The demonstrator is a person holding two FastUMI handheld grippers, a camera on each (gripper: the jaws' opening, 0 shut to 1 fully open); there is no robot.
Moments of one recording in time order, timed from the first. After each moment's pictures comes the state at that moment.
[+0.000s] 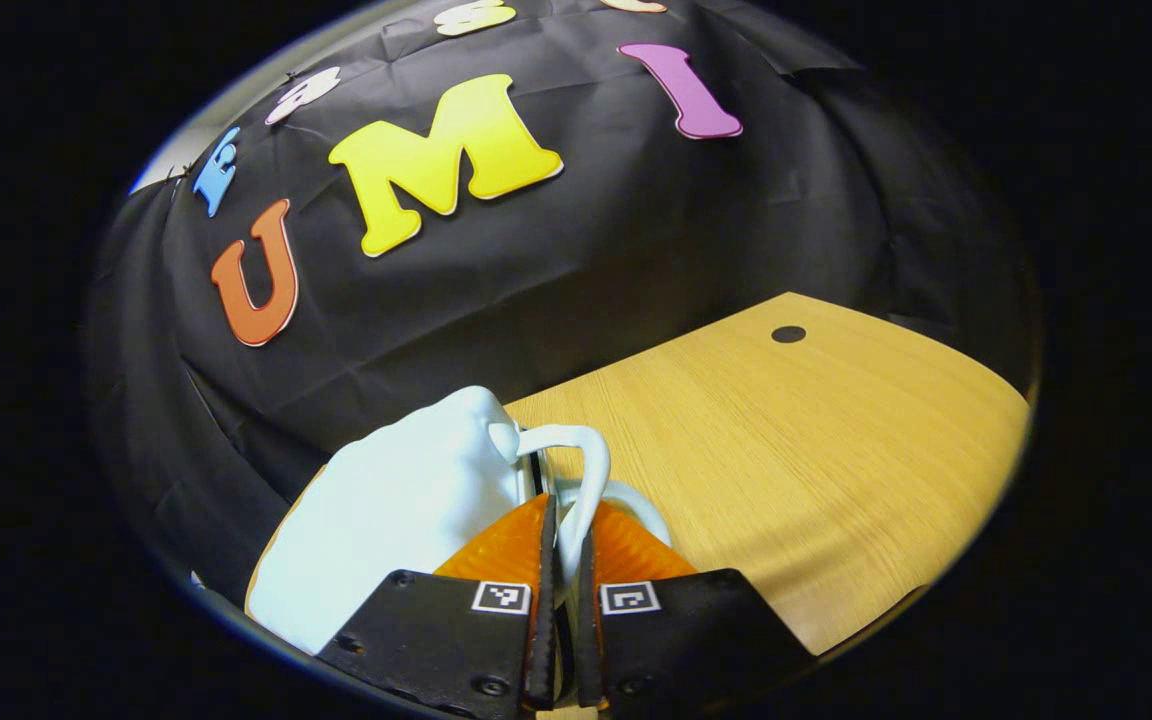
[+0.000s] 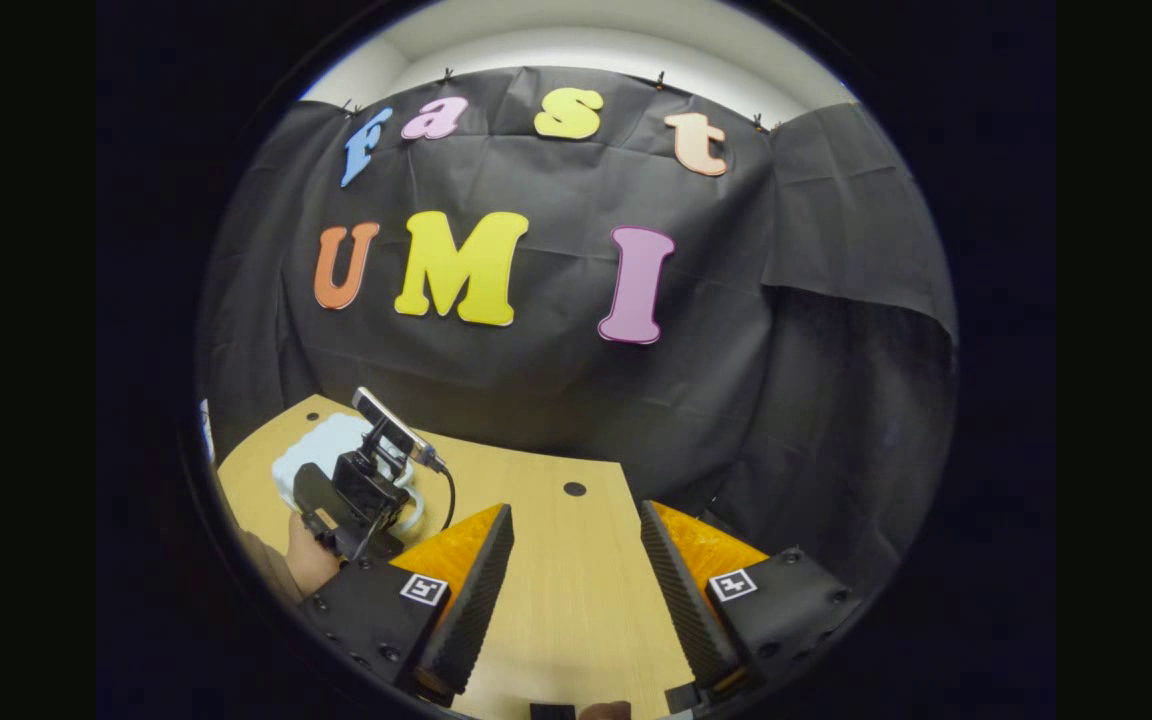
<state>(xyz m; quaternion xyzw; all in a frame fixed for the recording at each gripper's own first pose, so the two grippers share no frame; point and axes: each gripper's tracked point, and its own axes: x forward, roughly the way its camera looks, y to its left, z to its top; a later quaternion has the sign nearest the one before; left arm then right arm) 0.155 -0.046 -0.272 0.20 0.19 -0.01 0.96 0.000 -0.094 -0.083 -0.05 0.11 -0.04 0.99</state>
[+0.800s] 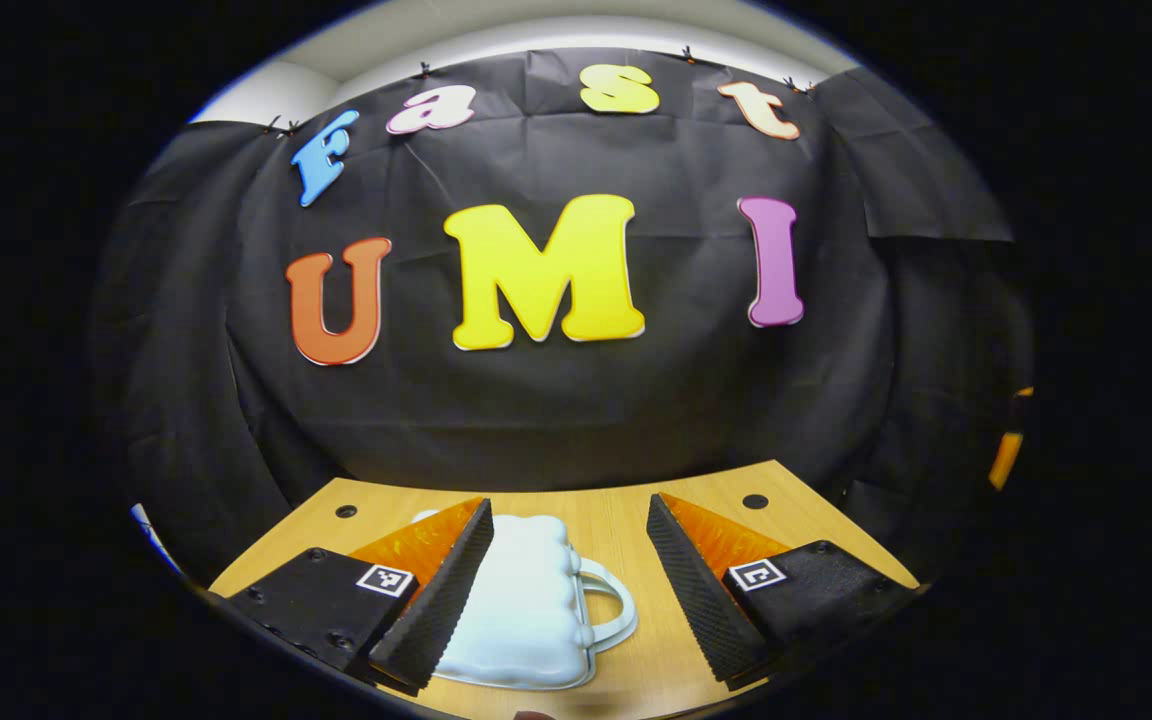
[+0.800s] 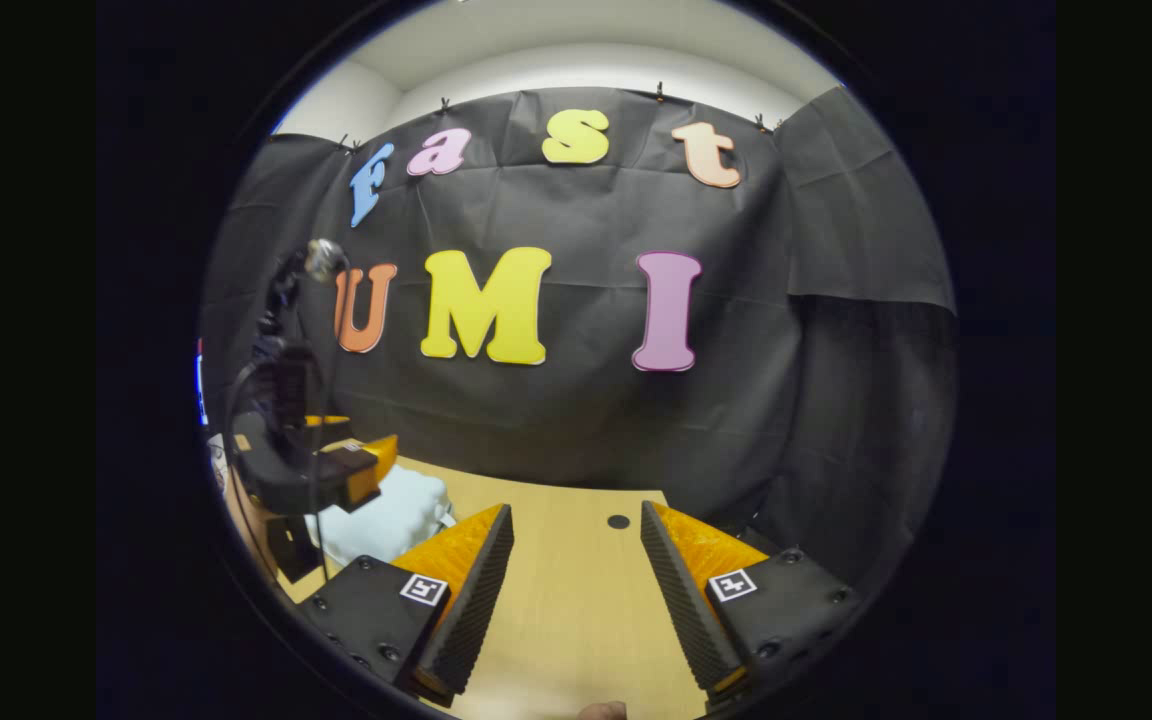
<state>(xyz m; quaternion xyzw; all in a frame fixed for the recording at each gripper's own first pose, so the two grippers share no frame) 0.081 -0.007 -0.038 0.04 0.07 0.01 1.00 0.031 -0.035 -0.042 0.00 0.06 0.02 1.00</state>
